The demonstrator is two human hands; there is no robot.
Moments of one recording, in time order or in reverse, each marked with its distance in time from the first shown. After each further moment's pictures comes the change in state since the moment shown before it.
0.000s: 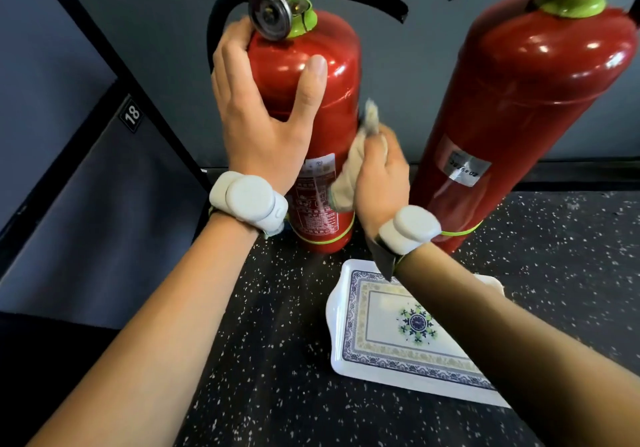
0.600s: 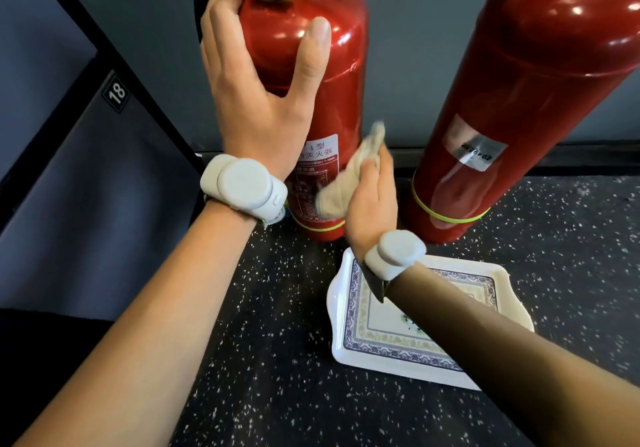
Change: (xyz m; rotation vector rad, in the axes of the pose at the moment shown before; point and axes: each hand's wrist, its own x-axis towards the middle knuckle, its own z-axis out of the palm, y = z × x) left_hand 0.001 0.003 0.003 -0.014 0.052 0.042; right_hand -0.011 0.064 0.013 0.039 0.013 -0.028
